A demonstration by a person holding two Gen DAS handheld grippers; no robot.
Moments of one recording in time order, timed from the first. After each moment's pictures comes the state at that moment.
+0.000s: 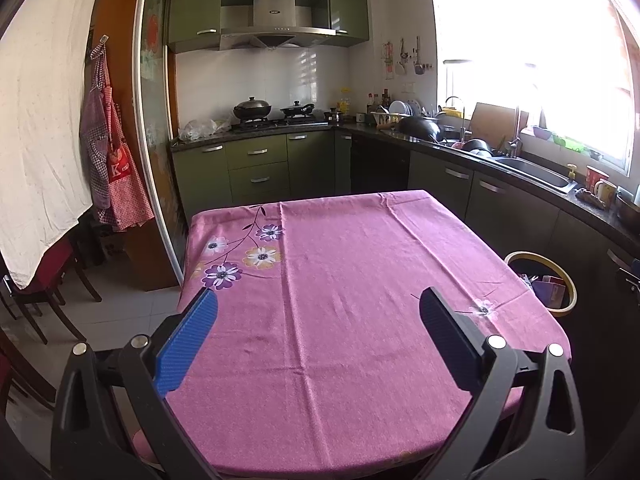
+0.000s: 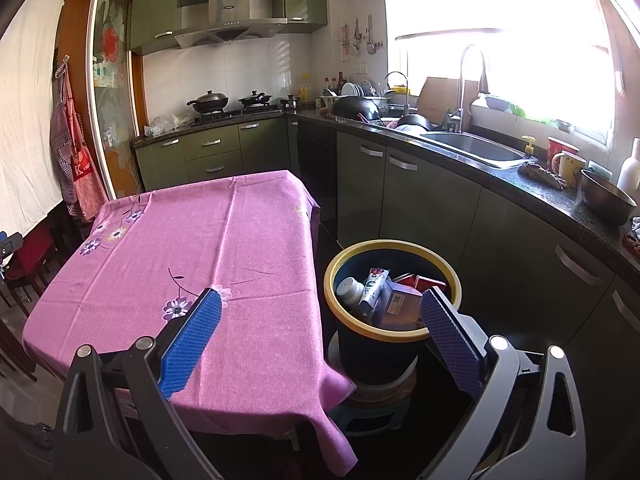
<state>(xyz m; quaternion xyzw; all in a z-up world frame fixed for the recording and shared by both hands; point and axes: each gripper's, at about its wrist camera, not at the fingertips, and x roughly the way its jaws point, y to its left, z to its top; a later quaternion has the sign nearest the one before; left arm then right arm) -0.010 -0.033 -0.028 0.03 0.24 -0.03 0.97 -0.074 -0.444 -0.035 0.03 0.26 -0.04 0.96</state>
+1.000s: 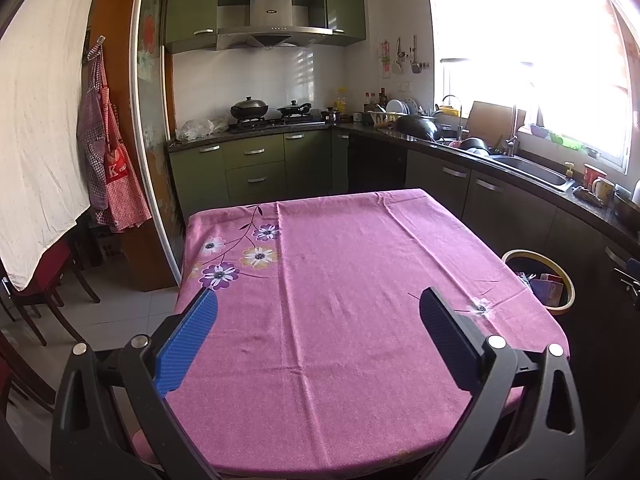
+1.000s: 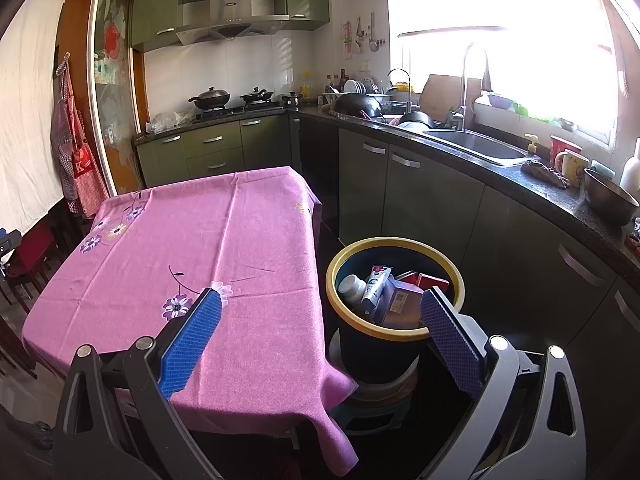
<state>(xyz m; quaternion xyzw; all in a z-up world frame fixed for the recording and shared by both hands) -0.010 -0.035 -0.028 0.03 0.24 -0.04 0.97 -0.067 -0.443 -0.038 0.03 0.27 -0.03 0.96</state>
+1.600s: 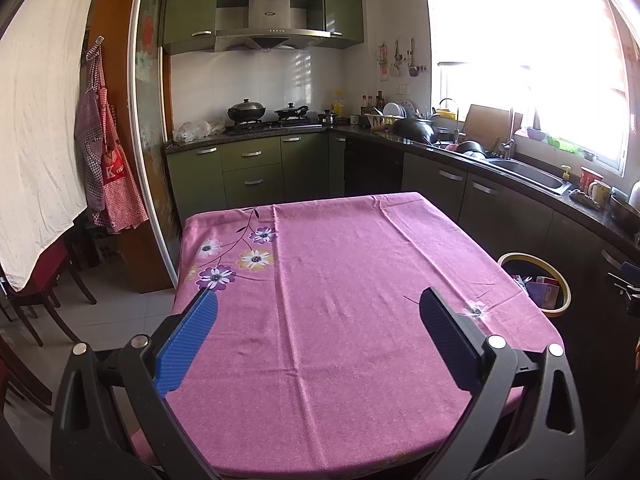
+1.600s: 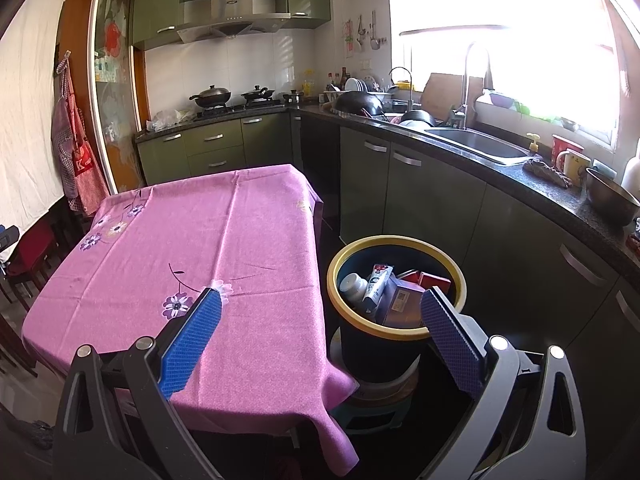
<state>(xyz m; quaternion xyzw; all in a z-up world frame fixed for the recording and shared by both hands) -0.010 -0.032 -0.027 0.02 0.23 -0.04 0.97 -0.064 -0.442 -0.041 0.02 0.27 -0.03 0.96</state>
